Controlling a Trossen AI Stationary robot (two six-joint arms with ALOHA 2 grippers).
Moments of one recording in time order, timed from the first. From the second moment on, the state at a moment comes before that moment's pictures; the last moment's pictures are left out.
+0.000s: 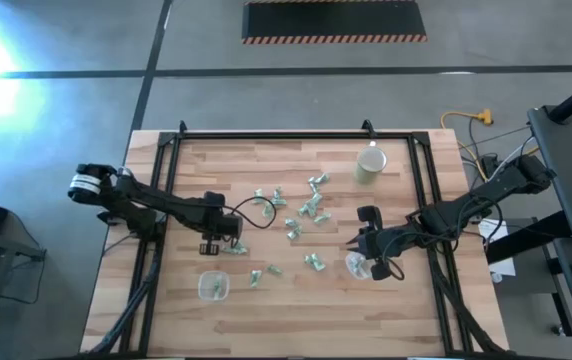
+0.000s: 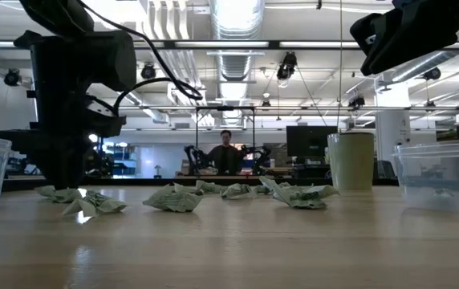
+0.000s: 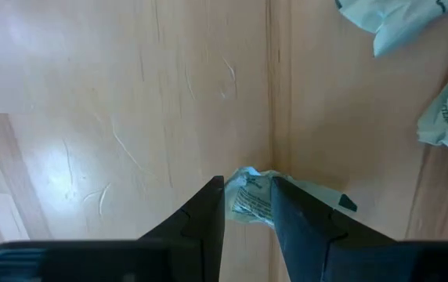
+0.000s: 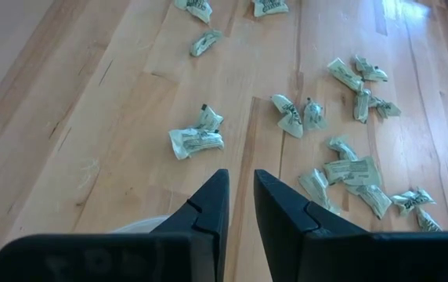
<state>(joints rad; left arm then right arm) -0.10 1.45 0.70 -0.78 -0.25 -0.04 0.43 1.14 0.75 -0.43 0.32 0.05</state>
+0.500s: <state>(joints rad) -0.09 1.44 0.70 -0.75 -0.24 -0.05 0.43 1.14 0.75 -0.43 0.32 0.05</state>
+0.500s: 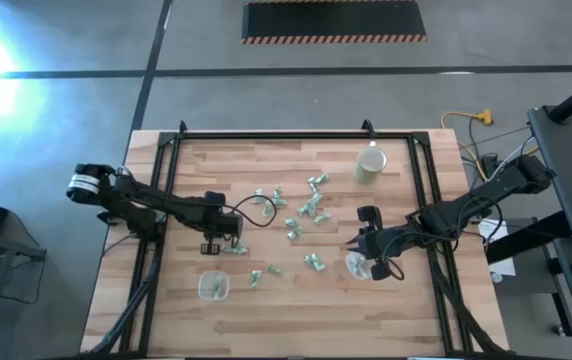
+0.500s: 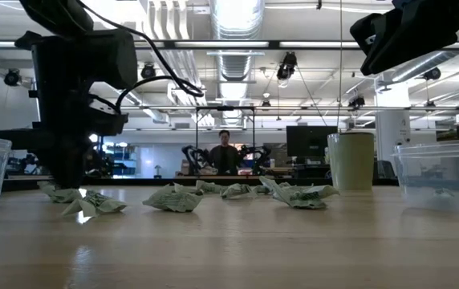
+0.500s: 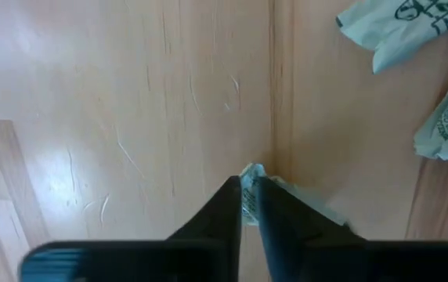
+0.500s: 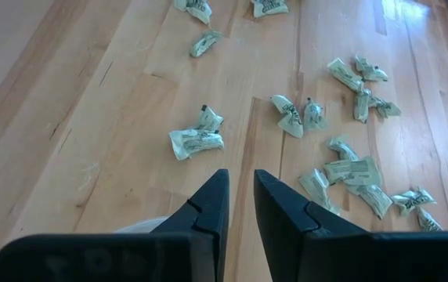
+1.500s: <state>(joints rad) -0.08 1.44 0.67 -0.69 -0.22 -0.12 0.43 1.14 0.75 -0.43 0.32 0.05</state>
